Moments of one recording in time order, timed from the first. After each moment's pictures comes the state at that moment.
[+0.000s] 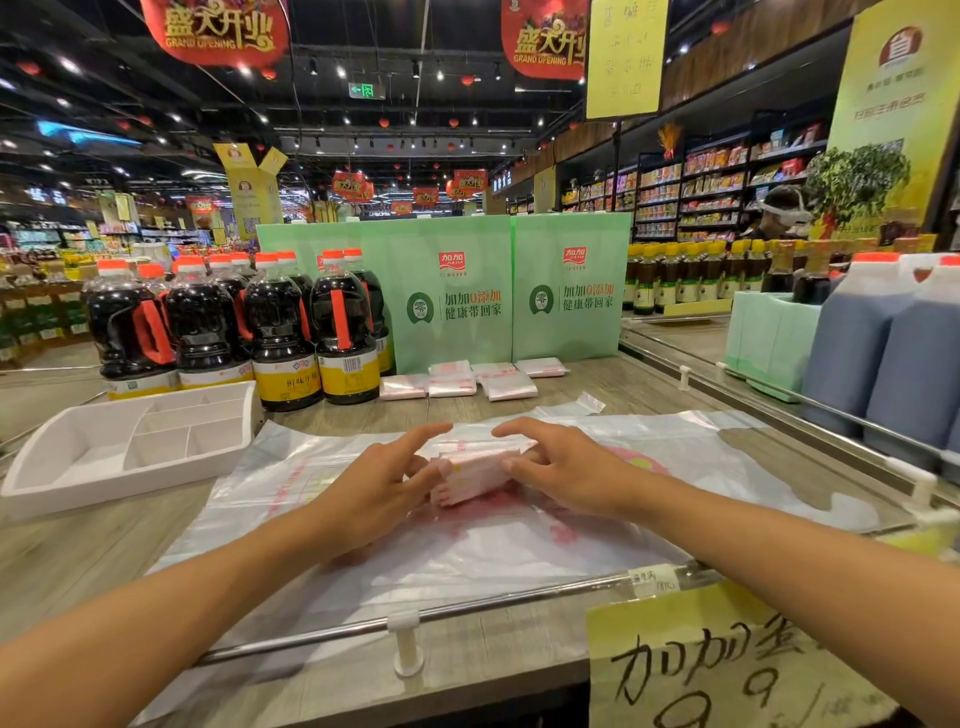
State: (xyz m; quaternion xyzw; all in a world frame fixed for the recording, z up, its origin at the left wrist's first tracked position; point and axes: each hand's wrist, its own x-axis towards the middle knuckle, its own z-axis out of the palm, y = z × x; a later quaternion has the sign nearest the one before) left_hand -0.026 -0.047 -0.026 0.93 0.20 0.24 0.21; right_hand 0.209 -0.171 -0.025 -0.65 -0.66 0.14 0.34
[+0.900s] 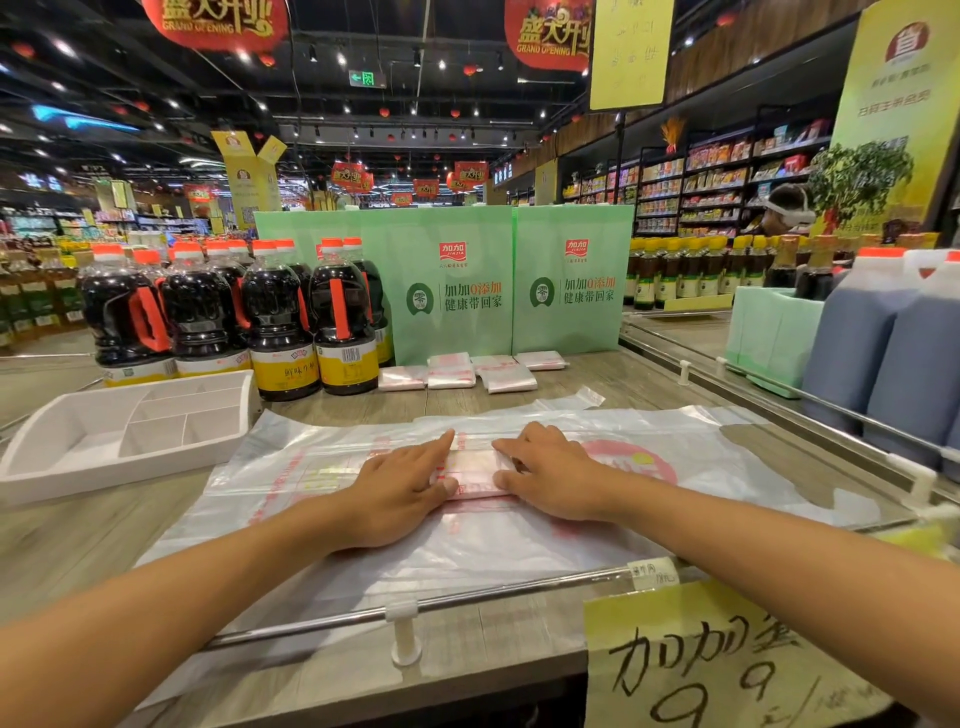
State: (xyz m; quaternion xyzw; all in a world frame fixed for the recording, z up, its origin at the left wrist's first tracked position) left_hand -0.008 -0.038 -0.039 0.95 0.28 0.05 0.11; right_hand 0.197 -0.154 -0.034 -0.75 -0.65 0.05 0.12
